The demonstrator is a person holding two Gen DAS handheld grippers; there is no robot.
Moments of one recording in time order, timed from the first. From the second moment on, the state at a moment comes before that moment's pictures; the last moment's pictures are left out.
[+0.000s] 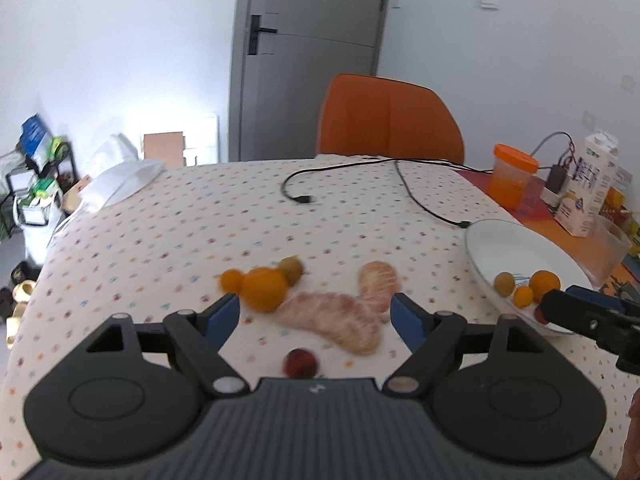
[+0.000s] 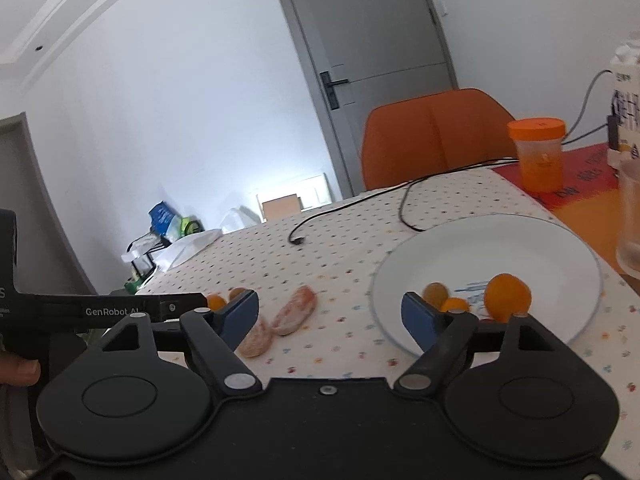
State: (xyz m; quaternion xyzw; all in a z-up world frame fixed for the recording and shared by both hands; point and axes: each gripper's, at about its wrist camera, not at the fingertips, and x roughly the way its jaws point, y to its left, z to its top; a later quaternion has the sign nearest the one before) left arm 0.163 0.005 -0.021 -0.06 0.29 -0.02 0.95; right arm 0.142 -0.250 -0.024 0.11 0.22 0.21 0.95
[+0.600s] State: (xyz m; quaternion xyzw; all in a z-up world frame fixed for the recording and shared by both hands) left arm 0.136 0.049 -0.034 -0.09 0.30 0.01 0.95; right arm 0.136 -0.211 -0.027 0.08 0.24 0.24 0.94
